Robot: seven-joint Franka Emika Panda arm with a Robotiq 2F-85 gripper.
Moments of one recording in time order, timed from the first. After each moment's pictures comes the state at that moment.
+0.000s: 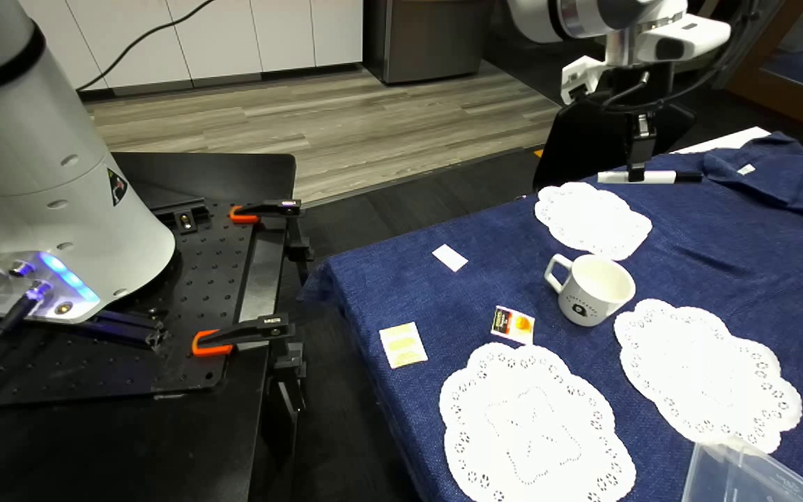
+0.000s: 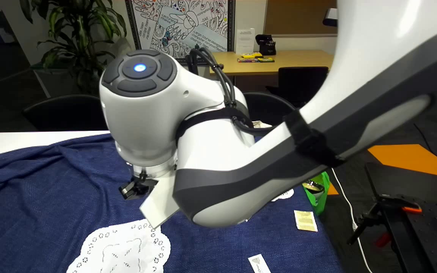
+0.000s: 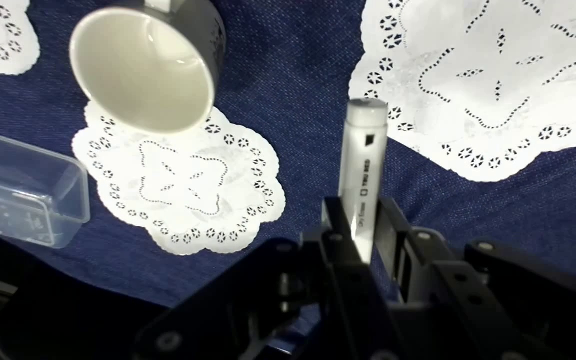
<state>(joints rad) 0.50 0.78 -0.39 -1.64 -0.21 2.66 0.90</state>
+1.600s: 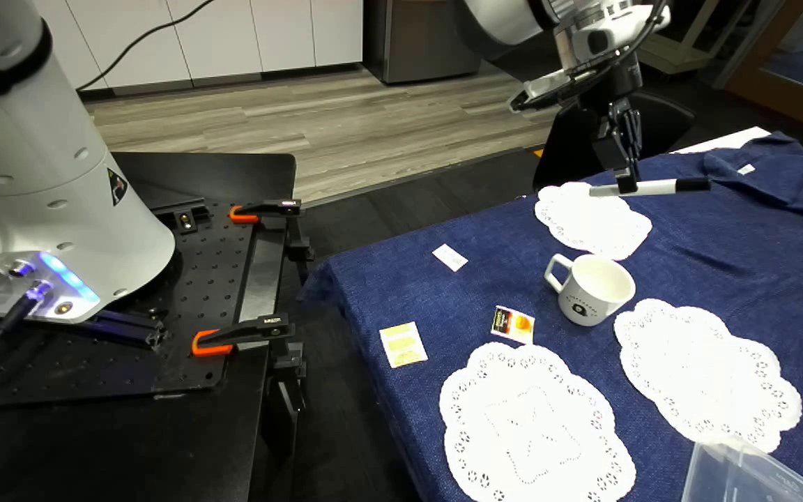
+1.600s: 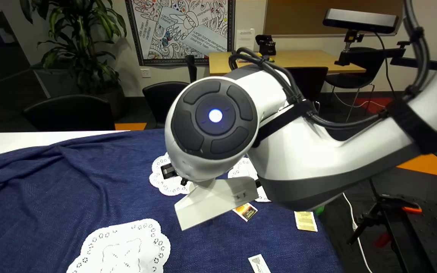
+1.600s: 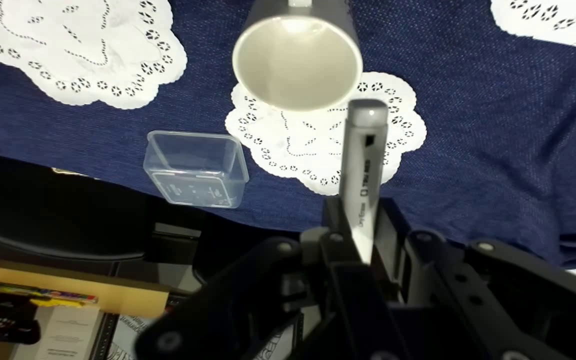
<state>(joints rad) 0.72 0.64 -0.60 -1.93 -0.74 2.65 1.71</state>
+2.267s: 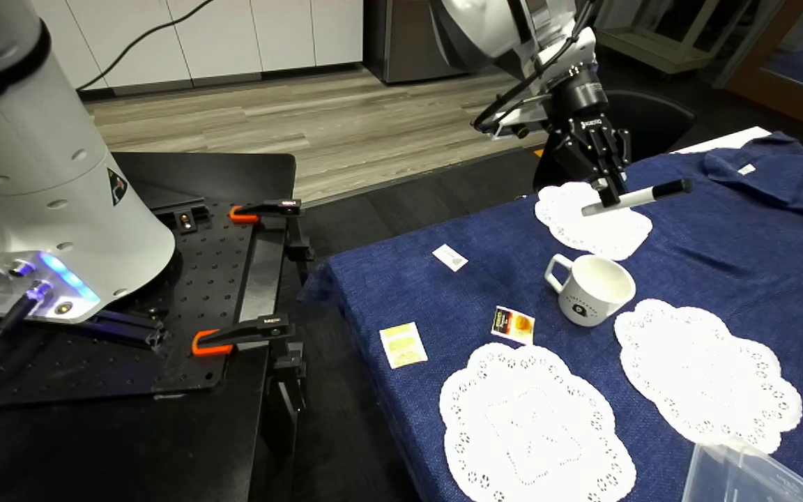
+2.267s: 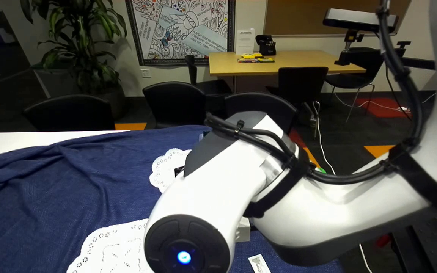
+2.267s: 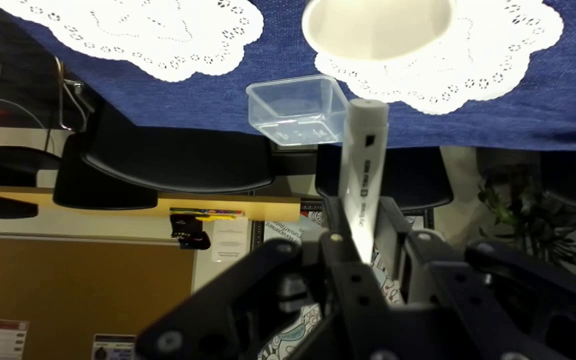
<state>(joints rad) 0.67 0.71 -0.42 -1.84 -1.00 2.20 2.26</state>
